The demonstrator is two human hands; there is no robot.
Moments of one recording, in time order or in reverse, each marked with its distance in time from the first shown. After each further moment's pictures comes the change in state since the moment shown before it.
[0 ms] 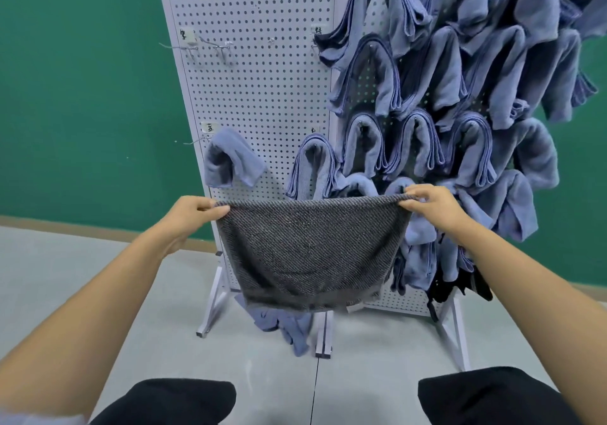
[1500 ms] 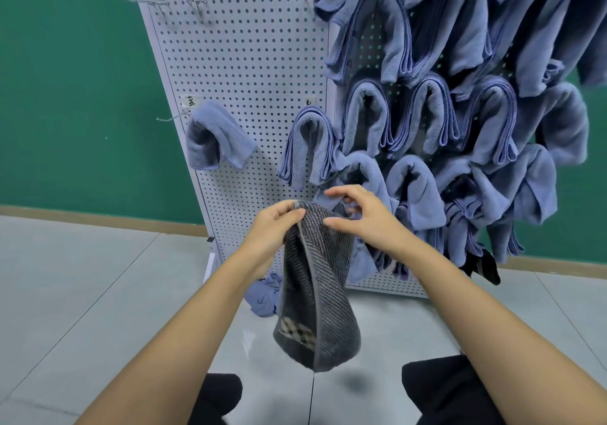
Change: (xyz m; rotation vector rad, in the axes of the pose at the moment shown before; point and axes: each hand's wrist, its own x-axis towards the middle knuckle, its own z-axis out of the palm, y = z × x) left_hand -0.026 0.027 0.143 -0.501 -0.250 0.003; right_hand -0.023 -0.050 0.097 0.194 -0.229 -0.134
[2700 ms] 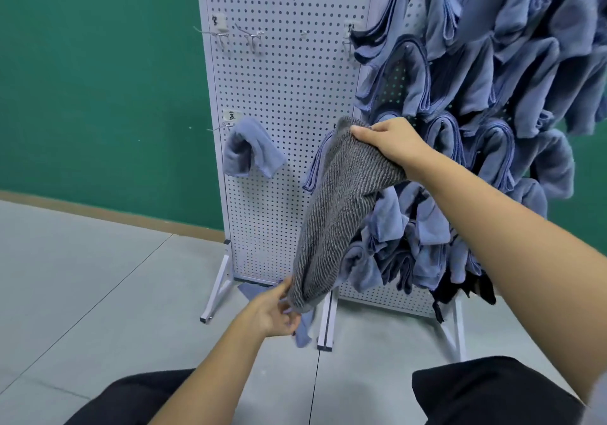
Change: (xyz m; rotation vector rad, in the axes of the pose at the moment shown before) left_hand -0.057 -0.099 -0.039 -0.603 0.199 -0.838; right_hand 0.053 -0.127 -0.055 0.002 0.185 0.102
